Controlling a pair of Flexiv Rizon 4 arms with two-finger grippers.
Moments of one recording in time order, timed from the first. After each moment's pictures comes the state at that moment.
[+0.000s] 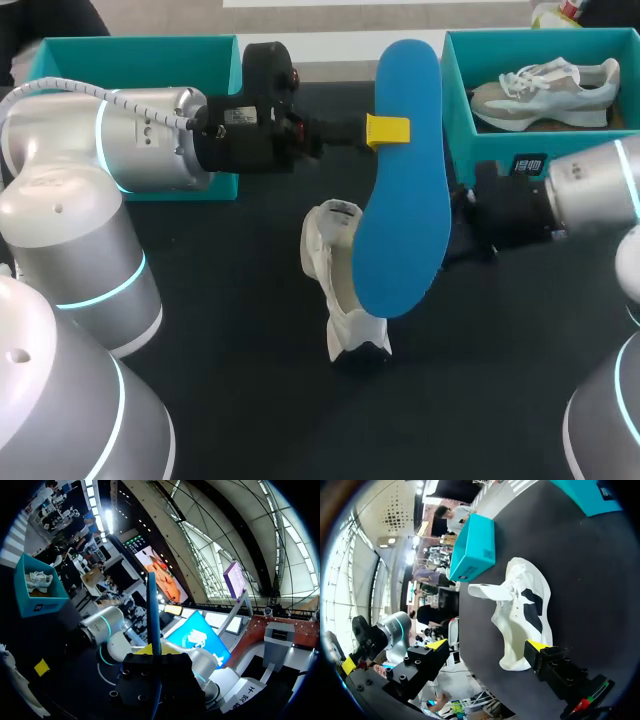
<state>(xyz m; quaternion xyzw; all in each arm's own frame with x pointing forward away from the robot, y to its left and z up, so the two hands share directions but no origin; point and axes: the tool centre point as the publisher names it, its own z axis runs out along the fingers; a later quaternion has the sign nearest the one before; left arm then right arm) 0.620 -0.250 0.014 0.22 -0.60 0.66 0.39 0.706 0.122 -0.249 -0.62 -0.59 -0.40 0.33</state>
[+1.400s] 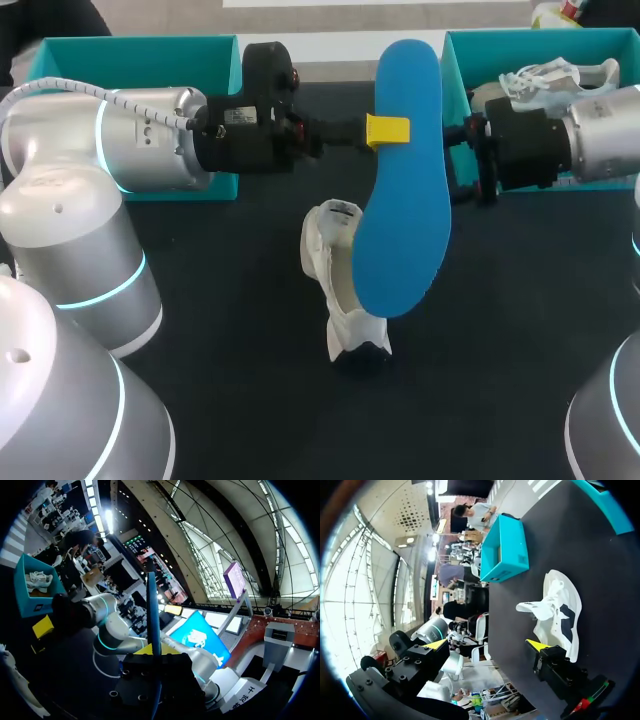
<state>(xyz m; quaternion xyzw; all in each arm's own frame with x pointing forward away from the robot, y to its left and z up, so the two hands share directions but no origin) 0.620 -0.250 0.014 0.22 -0.60 0.66 0.39 0.745 0.125 -0.164 -0.56 -0.57 -0.44 0.41</state>
